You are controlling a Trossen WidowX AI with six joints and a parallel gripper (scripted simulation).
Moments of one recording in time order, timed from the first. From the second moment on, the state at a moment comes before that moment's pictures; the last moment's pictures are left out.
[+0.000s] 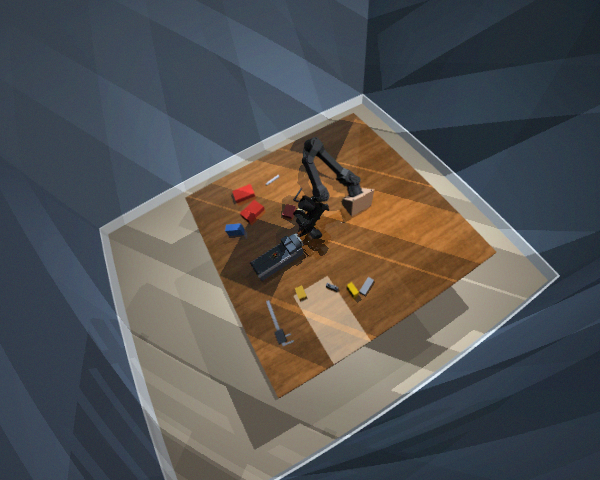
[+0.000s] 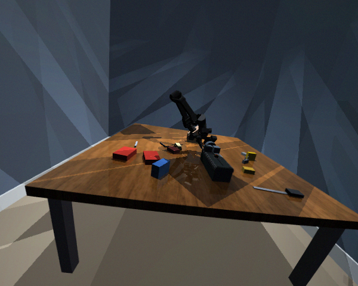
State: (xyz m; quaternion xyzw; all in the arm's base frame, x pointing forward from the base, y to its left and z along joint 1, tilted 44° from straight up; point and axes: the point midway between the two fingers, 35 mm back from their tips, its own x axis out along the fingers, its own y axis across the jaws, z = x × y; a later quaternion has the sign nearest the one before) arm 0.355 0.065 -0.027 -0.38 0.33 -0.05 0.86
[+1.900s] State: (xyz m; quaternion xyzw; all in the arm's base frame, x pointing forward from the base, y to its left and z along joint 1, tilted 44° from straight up) arm 0.350 0.076 -0.070 -0.38 0.33 -0.06 0.86
